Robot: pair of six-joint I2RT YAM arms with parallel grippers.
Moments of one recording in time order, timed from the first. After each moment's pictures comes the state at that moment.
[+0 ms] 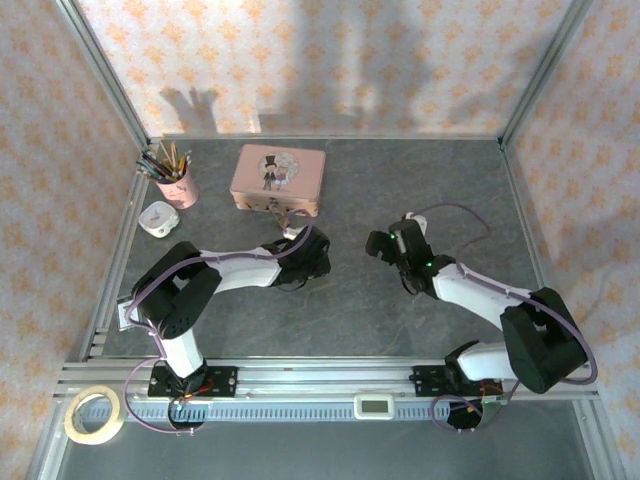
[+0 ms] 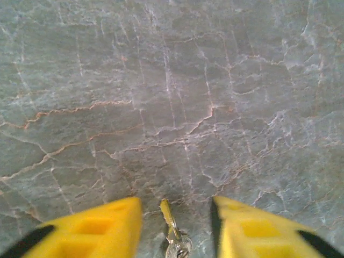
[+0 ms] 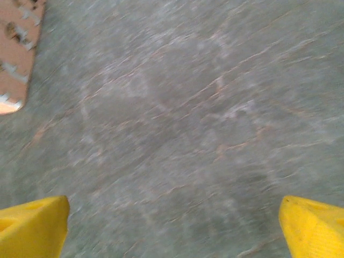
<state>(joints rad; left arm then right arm) -0.73 1.75 0.93 -0.17 -0.11 -0.98 0.52 1.31 0.60 -0.07 0.20 0.68</state>
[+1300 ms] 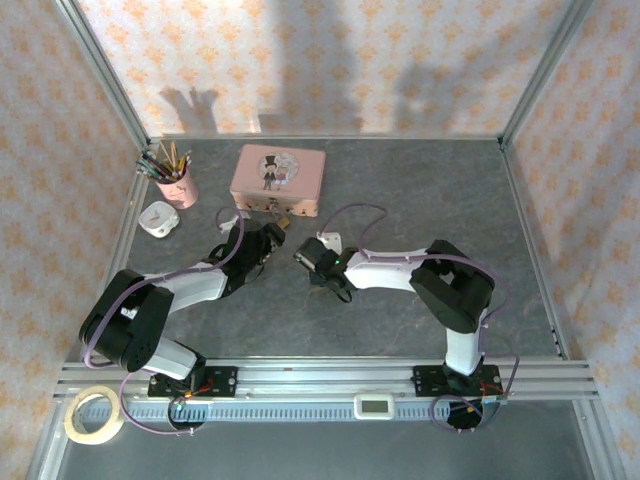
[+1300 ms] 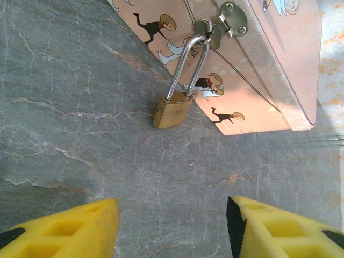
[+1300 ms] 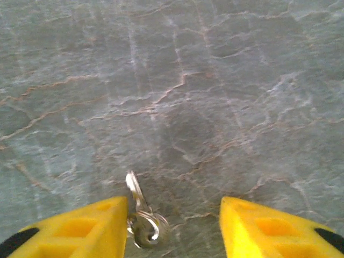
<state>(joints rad) -0.41 1.46 0.56 0.27 -0.10 -1.09 0.95 1.87 1.10 -0.39 0.35 0.80</state>
